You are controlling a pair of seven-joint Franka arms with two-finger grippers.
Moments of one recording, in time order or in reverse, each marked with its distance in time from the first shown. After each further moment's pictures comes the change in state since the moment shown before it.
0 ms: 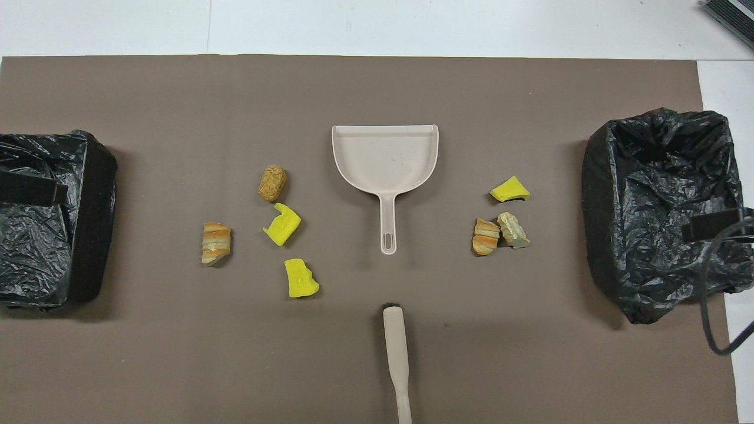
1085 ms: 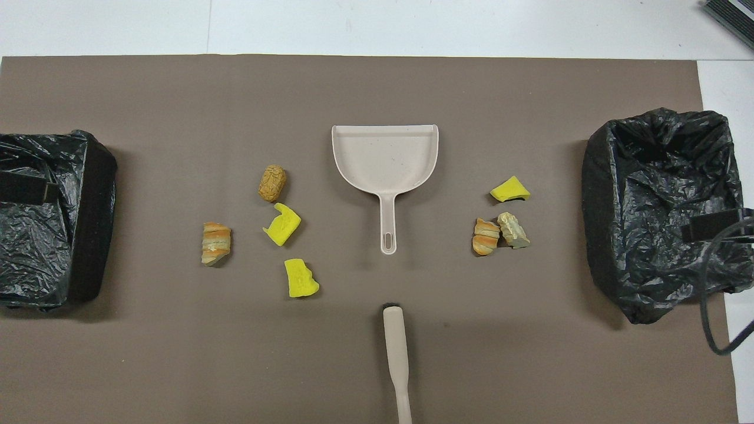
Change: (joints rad) left arm 0.002 0.000 0.015 0.000 0.000 -0.001 0.000; right arm -0.001 0.000 0.000 -0.002 0.000 -0.001 0.000
